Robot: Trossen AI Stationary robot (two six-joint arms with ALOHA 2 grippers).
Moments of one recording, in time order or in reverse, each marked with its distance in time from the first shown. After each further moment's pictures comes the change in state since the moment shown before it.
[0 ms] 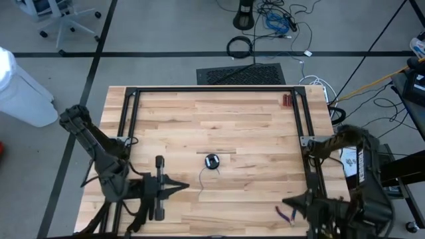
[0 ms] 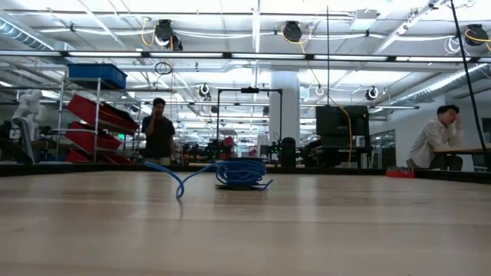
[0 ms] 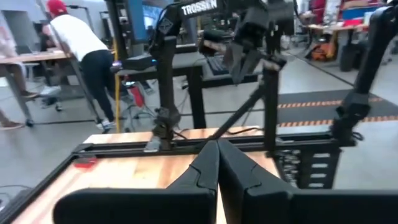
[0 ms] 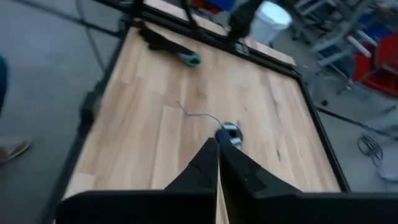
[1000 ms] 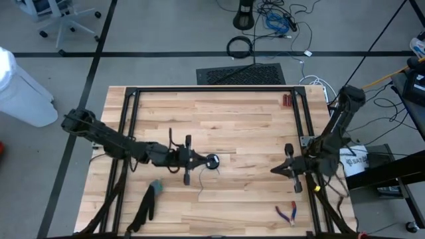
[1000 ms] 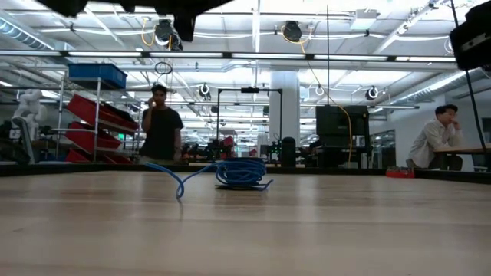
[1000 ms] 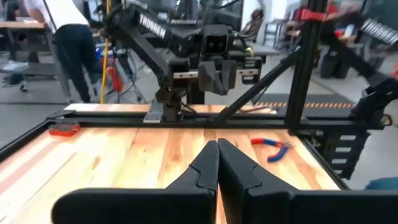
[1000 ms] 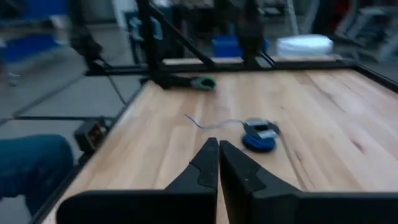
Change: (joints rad) left arm 0.496 0.073 -0.490 0.569 0.573 -0.072; right arm -0.202 -1.035 -1.601 1.735 -0.121 -0.686
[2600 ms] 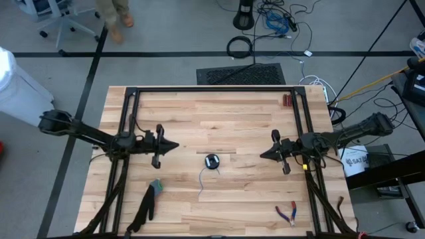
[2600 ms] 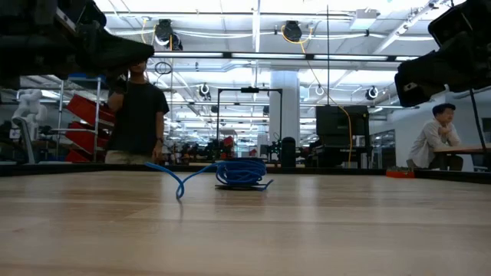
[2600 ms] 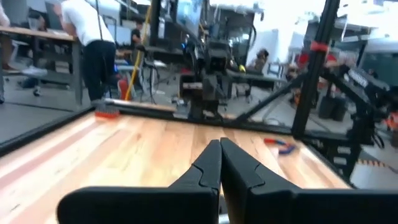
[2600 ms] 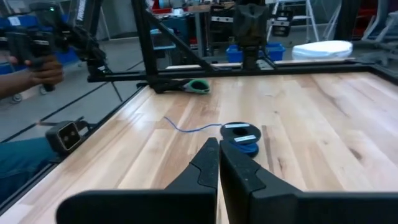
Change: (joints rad) left arm 0.167 -0.469 -0.666 0.352 0.147 -0.094; right arm -0.801 -0.202 -0.211 0.168 -0.866 -0.184
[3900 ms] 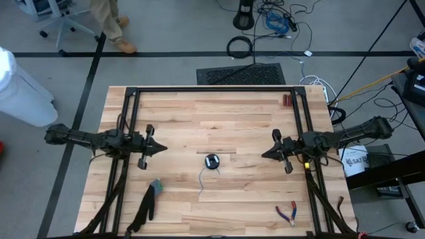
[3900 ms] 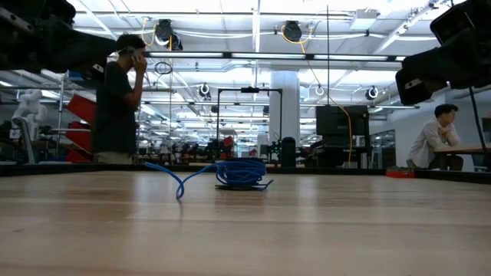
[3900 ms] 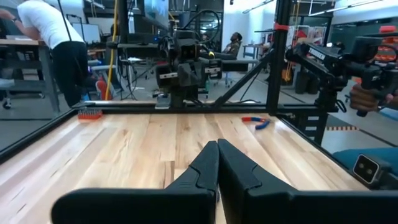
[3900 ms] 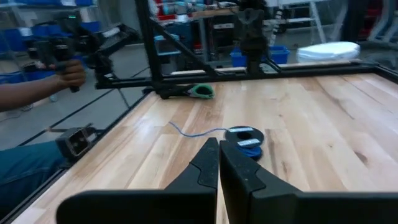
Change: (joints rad) left arm 0.000 -0.775 0.000 -0.851 0.115 0.104; right arm -0.035 -0.087 0.000 -0.062 -0.065 0.015
